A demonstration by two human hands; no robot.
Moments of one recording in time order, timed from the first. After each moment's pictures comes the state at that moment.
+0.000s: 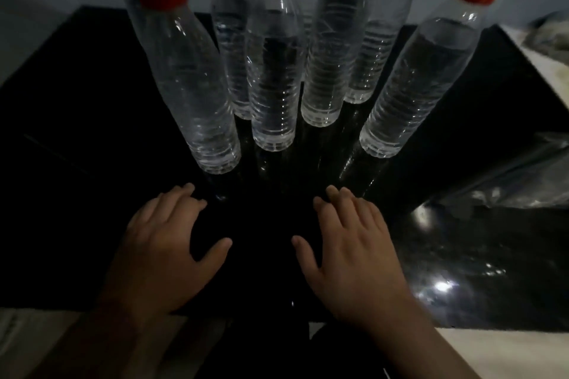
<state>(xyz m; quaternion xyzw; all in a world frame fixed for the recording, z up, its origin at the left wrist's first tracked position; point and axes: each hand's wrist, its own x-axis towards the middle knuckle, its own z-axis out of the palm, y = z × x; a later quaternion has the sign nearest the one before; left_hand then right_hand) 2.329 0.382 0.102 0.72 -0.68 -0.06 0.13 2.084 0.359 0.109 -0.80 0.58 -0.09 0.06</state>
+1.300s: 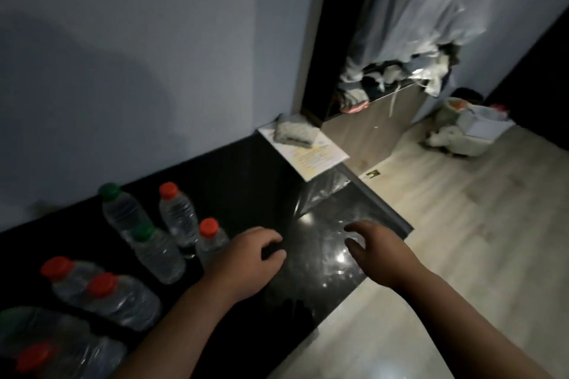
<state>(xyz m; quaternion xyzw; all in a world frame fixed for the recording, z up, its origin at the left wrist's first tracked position) 2.075 0.248 0.345 0.37 -0.84 -0.38 0.13 1.849 0.376 0.368 -0.51 0.84 -0.11 0.16</state>
